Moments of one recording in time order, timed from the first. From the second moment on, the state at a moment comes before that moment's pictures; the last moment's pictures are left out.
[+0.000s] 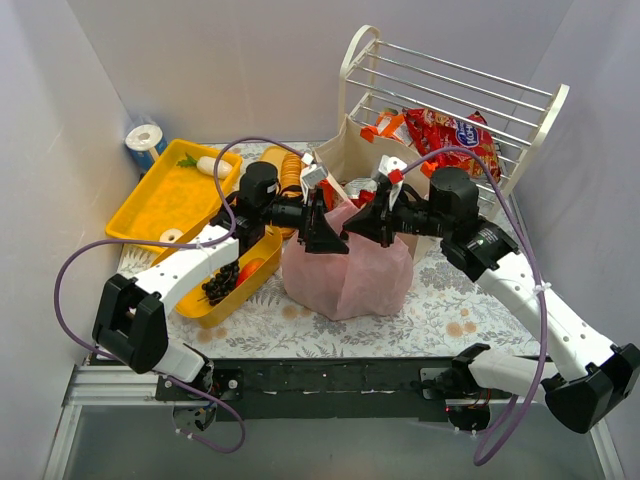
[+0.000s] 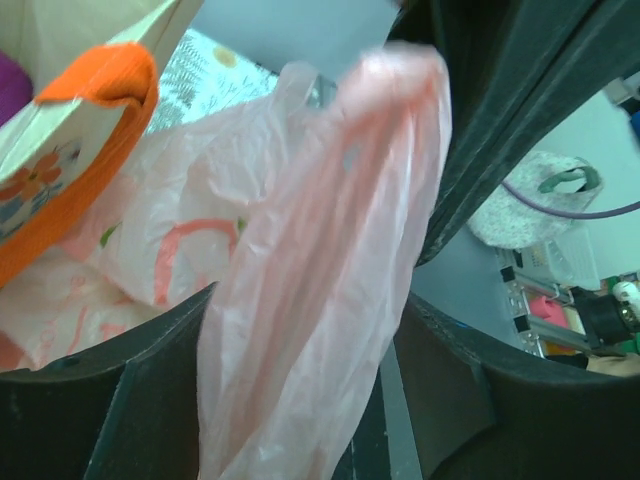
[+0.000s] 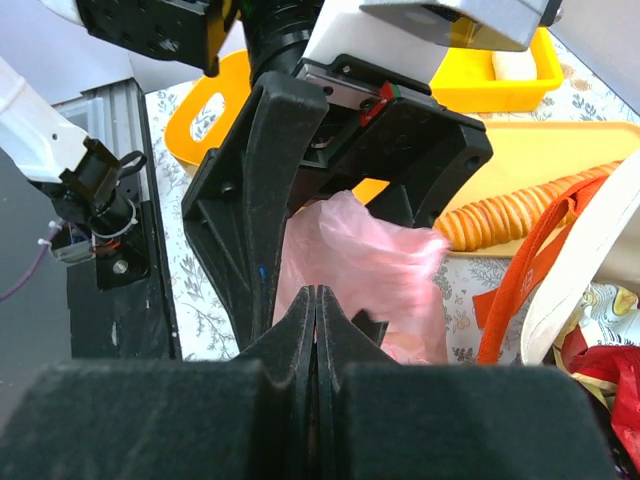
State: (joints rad) left arm -0.57 1.46 1.12 0.07 1.11 -0.36; right arm 0.62 1.10 1.14 -0.26 -0.69 -0.05
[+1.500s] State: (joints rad) left arm -0.58 1.42 0.86 0.60 1.03 -0.70; right arm 0.44 0.91 0.81 0.04 -0.86 0.01
